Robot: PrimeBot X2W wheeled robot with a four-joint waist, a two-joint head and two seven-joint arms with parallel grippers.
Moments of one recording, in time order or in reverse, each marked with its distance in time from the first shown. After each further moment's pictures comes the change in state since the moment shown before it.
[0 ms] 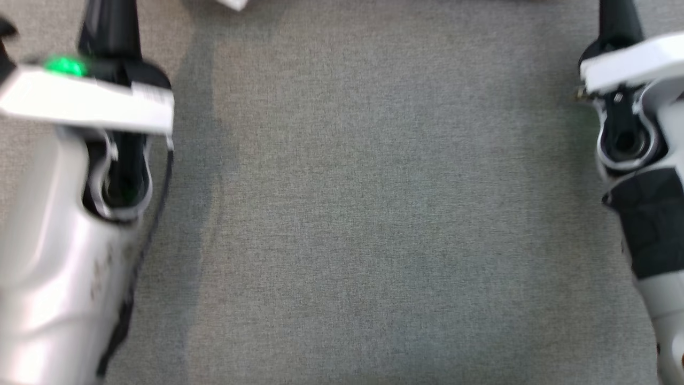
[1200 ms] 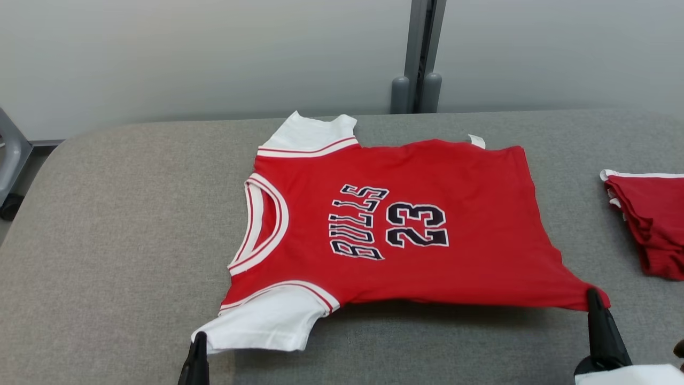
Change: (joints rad) left arm 1.099 -0.097 0.003 -0.420 -0.095 0.166 -0.029; right arm 1.017 0.079 -0.208 -0.469 -0.128 0.000 -0.042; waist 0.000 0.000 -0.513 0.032
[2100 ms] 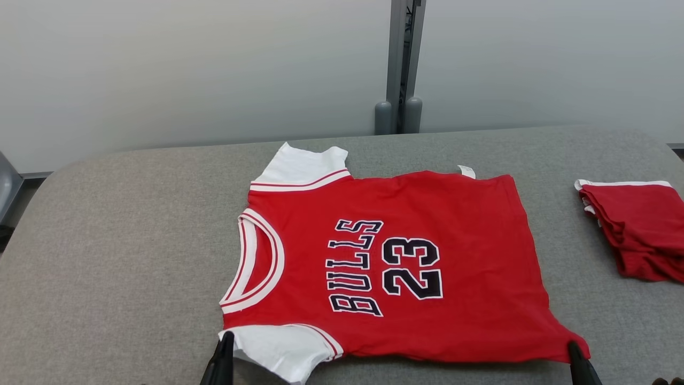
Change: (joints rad) left arm -0.018 0.017 -0.062 0.033 0.035 0.006 0.041; right arm 0.097 0.052 -0.026 0.067 -0.010 0.000 0.105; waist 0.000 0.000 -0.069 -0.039
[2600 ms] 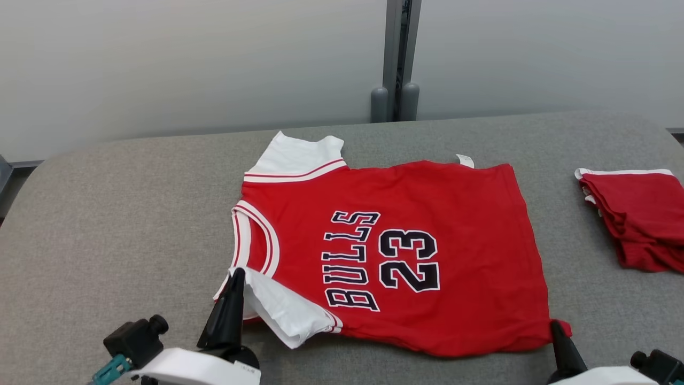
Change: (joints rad) left arm -0.232 -0.010 -0.021 0.147 0.032 -0.049 0.012; right arm -0.137 0.002 0.045 0.175 0.080 0.000 0.004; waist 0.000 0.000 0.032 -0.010
